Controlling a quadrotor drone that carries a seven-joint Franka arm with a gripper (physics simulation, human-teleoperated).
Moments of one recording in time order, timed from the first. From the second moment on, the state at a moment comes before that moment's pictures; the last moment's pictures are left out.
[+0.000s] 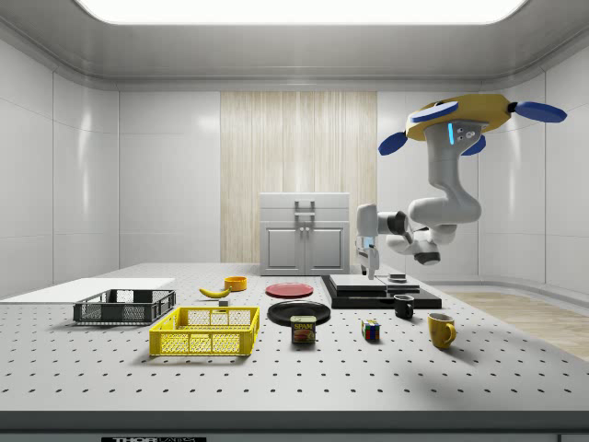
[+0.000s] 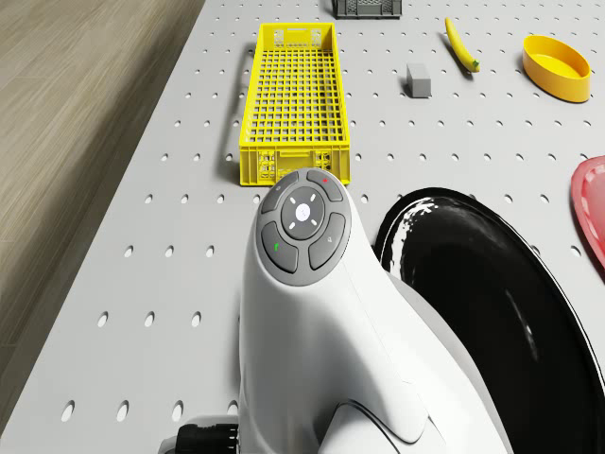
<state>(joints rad) -1.06 -1.12 1.28 -2.89 -1.96 1.20 1.59</state>
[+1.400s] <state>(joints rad) -1.10 -1.25 1.32 -2.88 -1.89 1.33 1.63</state>
